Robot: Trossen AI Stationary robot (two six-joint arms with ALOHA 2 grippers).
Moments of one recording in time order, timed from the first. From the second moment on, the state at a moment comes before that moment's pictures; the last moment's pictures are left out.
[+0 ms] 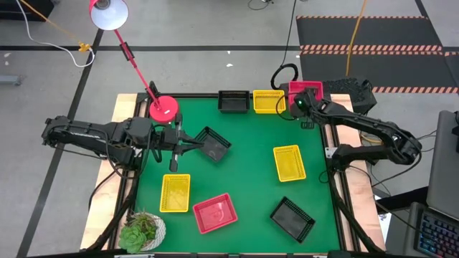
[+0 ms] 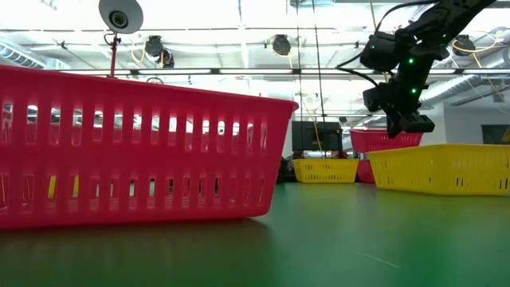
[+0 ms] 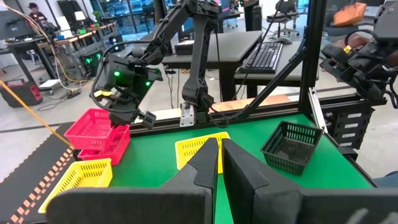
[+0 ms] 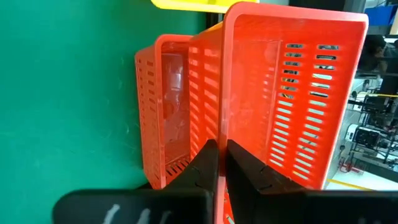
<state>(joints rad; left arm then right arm) -0.12 0.95 0.90 -0.08 -0.08 0.13 -0.74 1.13 0.67 -0.52 0.56 -0.88</state>
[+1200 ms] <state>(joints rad) -0.12 0.95 0.90 -0.08 -0.08 0.13 -0.85 1.15 0.65 -0.52 0.39 -0.89</state>
